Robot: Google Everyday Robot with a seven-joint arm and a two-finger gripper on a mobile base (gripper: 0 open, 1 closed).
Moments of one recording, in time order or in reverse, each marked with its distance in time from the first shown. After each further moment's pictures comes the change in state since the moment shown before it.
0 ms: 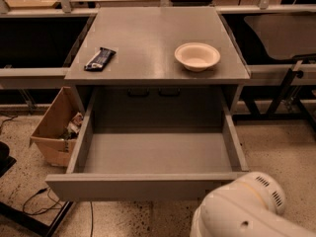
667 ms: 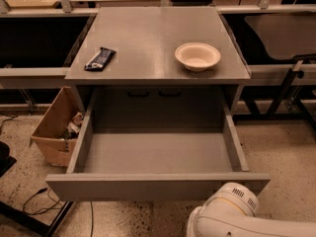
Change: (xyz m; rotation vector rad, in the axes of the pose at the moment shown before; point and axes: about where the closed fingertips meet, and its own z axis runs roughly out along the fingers) arm 0.010 -0.022 0.084 0.061 -0.001 0.014
